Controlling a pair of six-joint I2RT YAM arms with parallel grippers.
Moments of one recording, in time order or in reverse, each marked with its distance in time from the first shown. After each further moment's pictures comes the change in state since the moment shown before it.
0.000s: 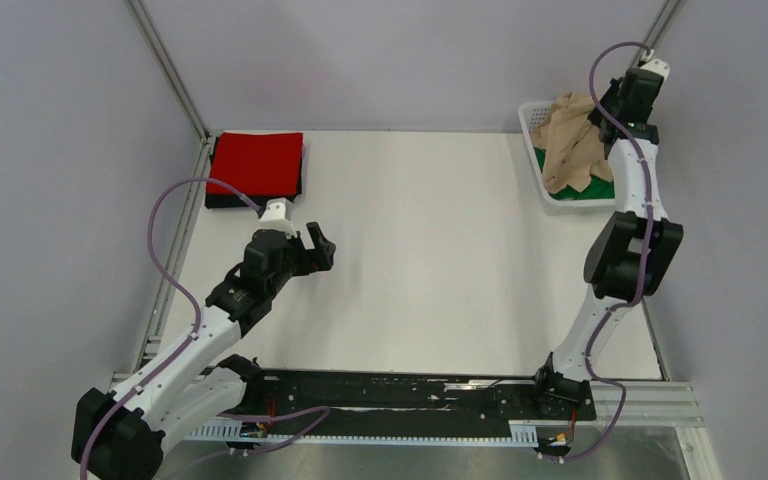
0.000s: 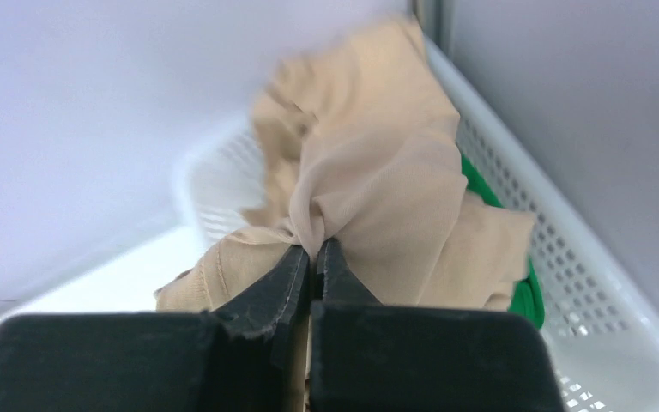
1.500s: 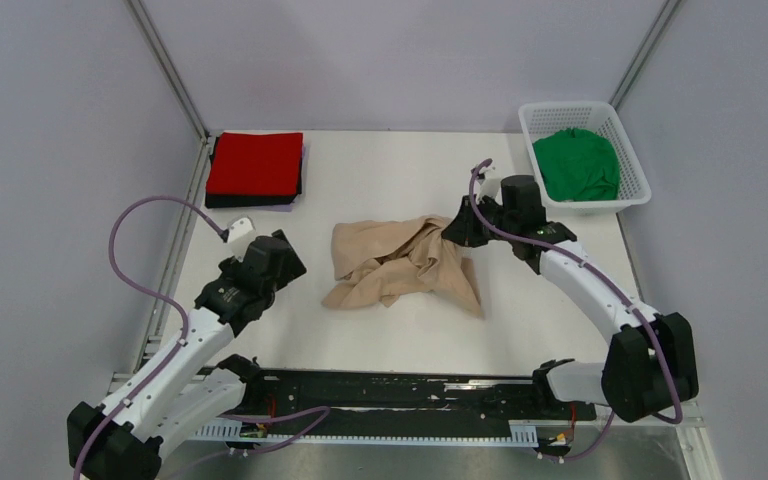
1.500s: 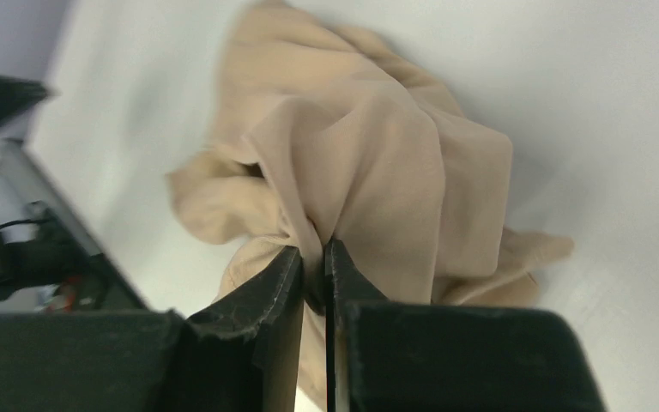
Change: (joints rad) left arm 0.000 -0.018 0.085 -0.474 -0.352 -0.327; right arm 0.597 -0.735 -1.040 0.035 -0.442 -0.011
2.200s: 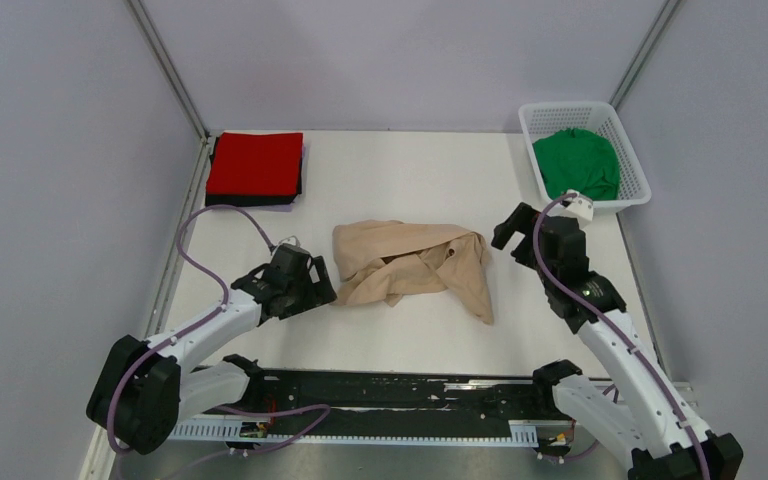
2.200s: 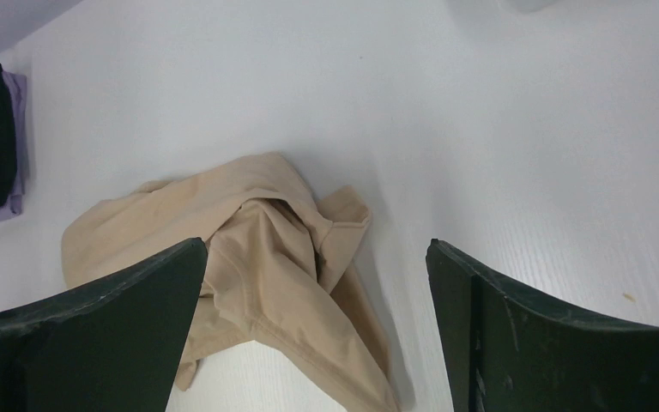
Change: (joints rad) left arm 0.000 0.249 -0.148 0.237 0.470 0.048; right arm -0.006 -0.550 -0.190 -0.166 0.647 0.344
